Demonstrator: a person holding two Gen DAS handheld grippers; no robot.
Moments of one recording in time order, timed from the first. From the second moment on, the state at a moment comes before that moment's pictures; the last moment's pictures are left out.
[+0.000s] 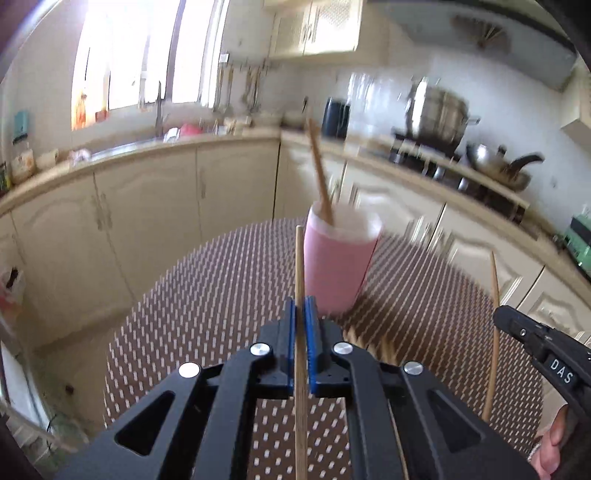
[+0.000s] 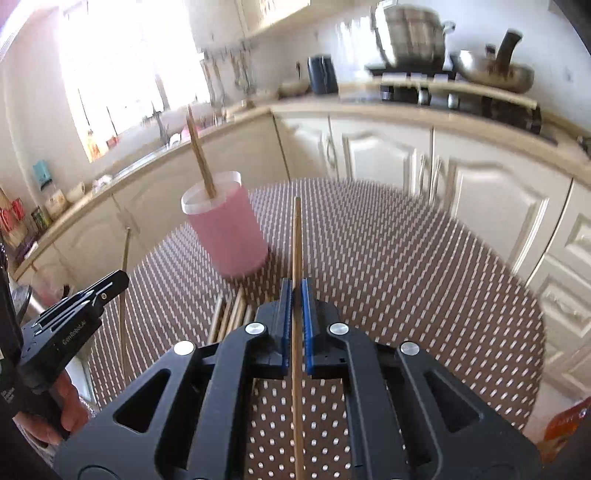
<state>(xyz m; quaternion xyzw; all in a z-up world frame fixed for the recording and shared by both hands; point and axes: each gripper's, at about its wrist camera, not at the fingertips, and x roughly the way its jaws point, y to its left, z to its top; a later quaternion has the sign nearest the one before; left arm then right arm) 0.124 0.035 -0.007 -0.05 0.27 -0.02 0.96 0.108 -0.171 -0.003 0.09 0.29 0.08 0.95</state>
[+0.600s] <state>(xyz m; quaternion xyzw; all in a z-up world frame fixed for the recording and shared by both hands) 0.148 0.012 0.084 -0.04 0.14 0.00 0.99 0.145 -0.144 0.093 0.06 0.18 0.09 0.98</state>
